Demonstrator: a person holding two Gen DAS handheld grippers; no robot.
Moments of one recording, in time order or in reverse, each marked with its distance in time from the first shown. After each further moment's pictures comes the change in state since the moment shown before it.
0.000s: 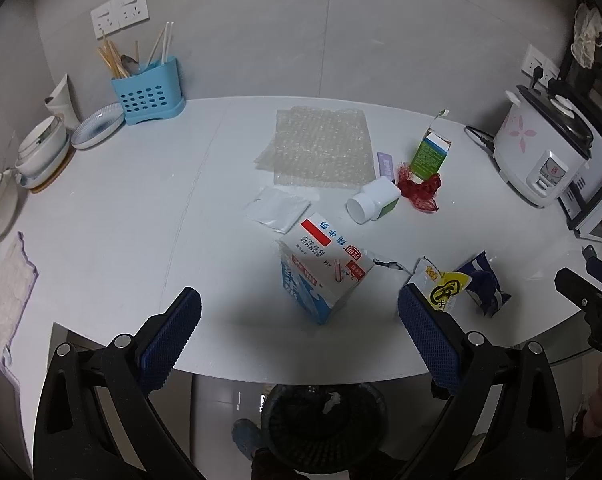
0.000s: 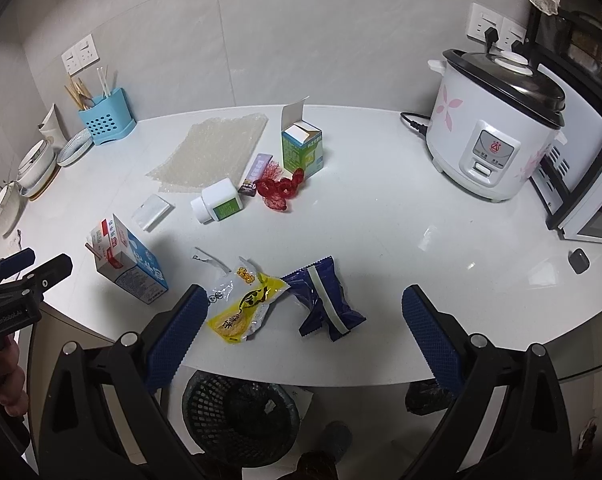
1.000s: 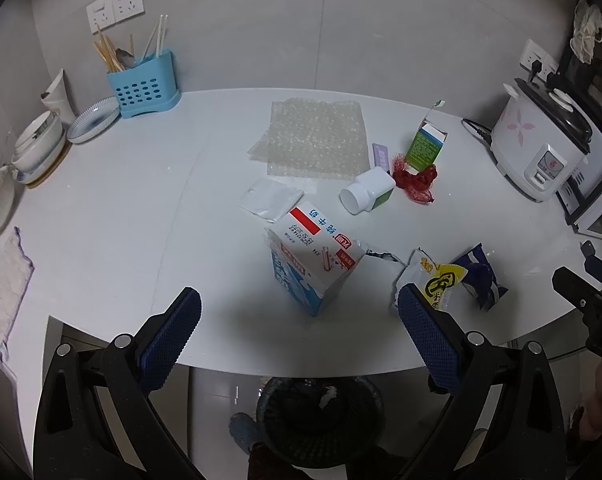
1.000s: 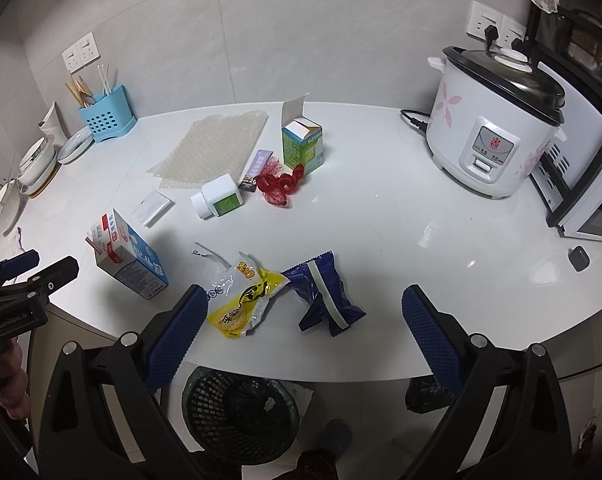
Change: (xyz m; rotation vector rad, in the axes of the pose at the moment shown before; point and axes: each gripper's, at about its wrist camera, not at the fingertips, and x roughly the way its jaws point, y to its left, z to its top) left arm 0.003 -0.008 -0.006 0.000 0.025 -0.009; right arm 0.000 0.000 -0.005 -0.005 0.008 0.001
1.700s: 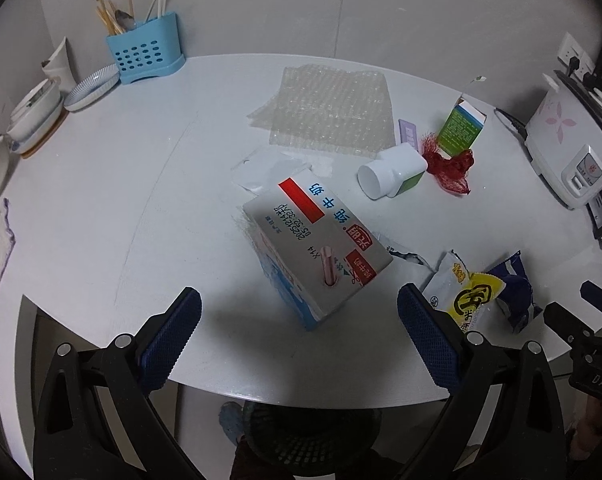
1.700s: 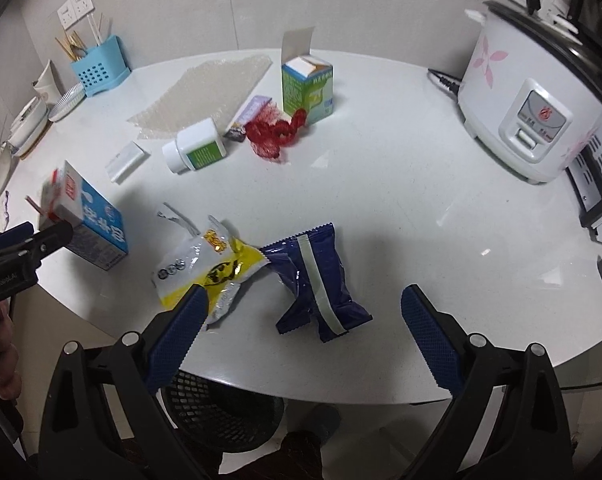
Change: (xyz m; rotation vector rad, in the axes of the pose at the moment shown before) left arm 0.074 -0.010 0.000 -0.080 0.070 0.057; right arm 0.090 -0.015 -0.006 -0.078 0.144 0.030
